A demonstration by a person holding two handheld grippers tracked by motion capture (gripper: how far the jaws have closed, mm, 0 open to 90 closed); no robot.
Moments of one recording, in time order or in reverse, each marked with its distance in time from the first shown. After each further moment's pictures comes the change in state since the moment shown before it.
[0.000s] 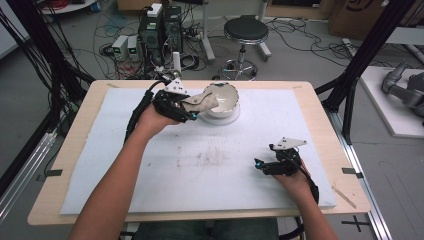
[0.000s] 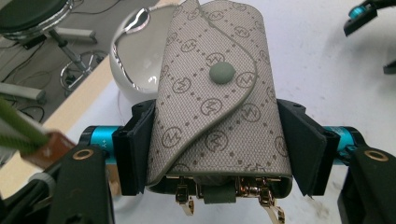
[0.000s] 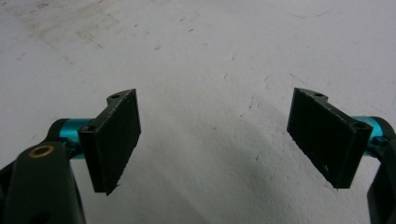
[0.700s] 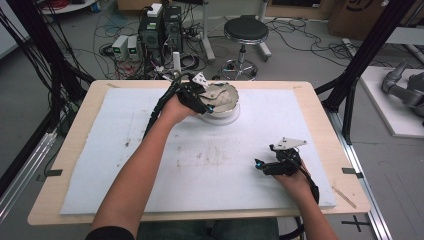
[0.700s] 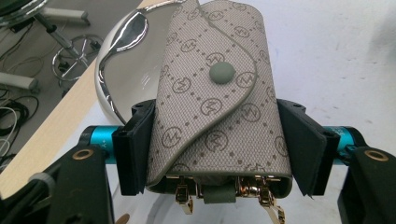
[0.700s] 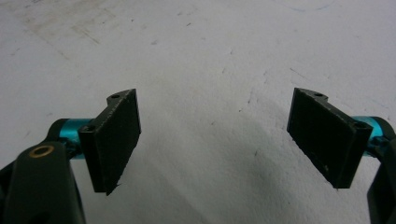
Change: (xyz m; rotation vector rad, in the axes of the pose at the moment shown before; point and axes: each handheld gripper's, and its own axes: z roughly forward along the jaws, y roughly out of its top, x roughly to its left) left arm 0.015 0.025 0.068 0.118 -0.004 0.009; right arm -0.002 -0.002 0.002 0.007 0.002 0.004
